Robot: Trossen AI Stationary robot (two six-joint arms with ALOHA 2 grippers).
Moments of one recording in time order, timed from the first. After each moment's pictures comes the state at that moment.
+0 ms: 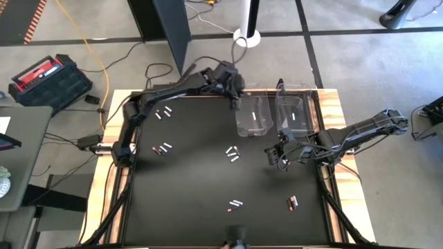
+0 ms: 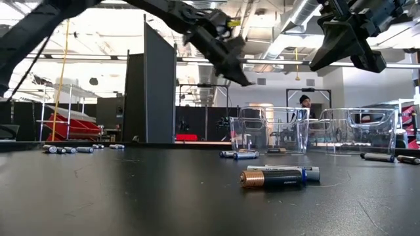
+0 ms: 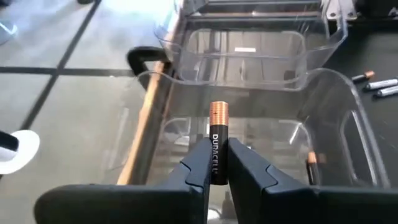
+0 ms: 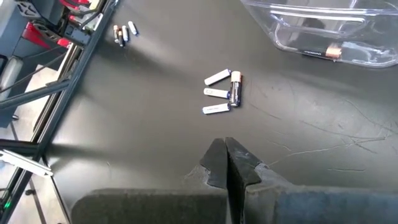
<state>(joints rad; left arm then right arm) 0.48 2.11 1.96 -0.48 0.13 0.33 0.28 1.00 0.75 -0.54 0.42 1.26</state>
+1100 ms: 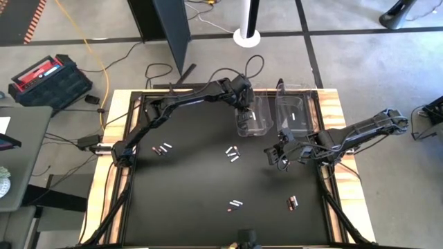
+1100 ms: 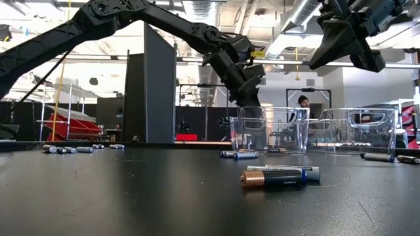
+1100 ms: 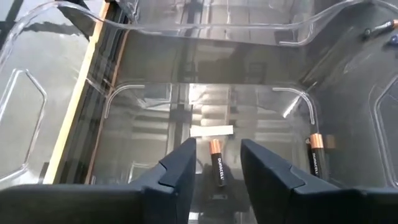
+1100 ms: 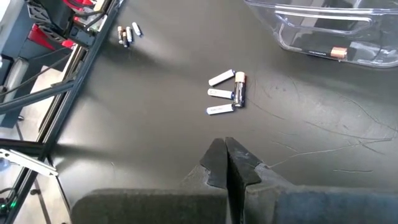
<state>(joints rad) 0.43 2.37 2.20 -0.64 0.12 0.31 0.28 1.00 0.75 -0.52 0.42 1.26</state>
